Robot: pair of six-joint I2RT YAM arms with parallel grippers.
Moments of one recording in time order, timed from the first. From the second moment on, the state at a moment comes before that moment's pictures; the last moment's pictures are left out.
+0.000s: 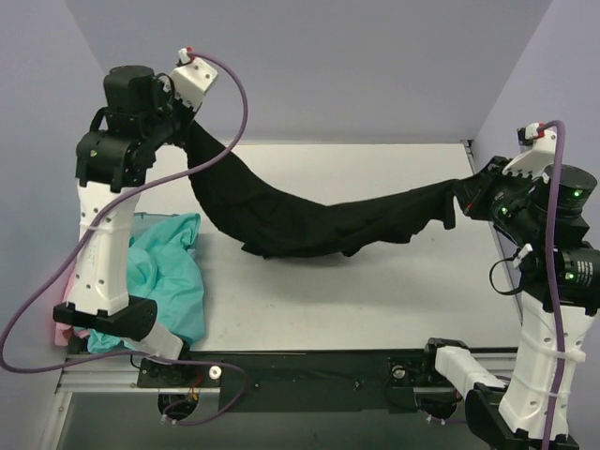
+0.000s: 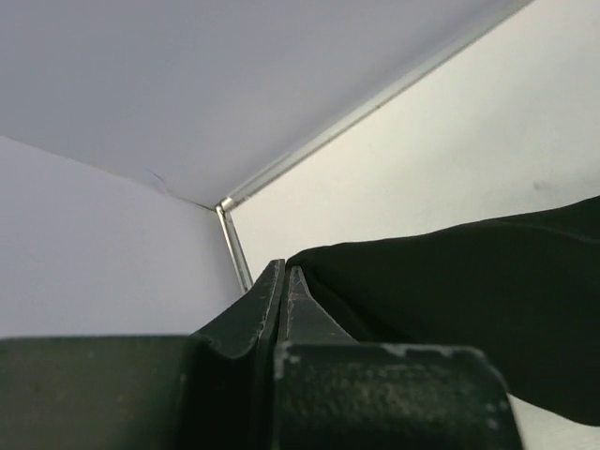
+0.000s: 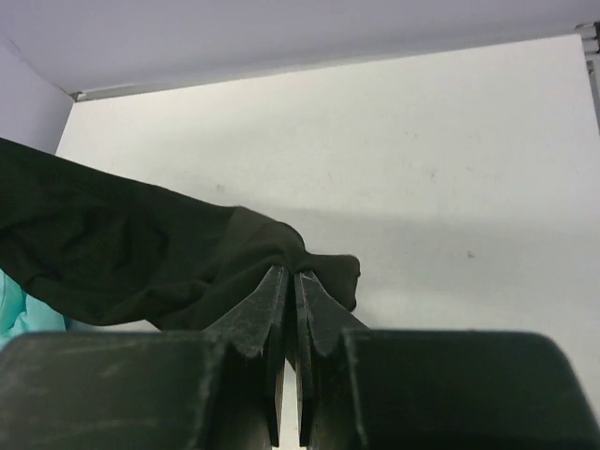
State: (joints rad) left arm -0.25 1.56 2.29 -1.05 -0.06 0.50; right arm -0.10 0.99 1.69 -1.00 -0.28 0.21
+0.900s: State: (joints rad) left arm -0.46 1.86 1.82 -0.88 0.14 0.53; right arm -0.11 1.39 1.45 -0.98 -0.29 0.21
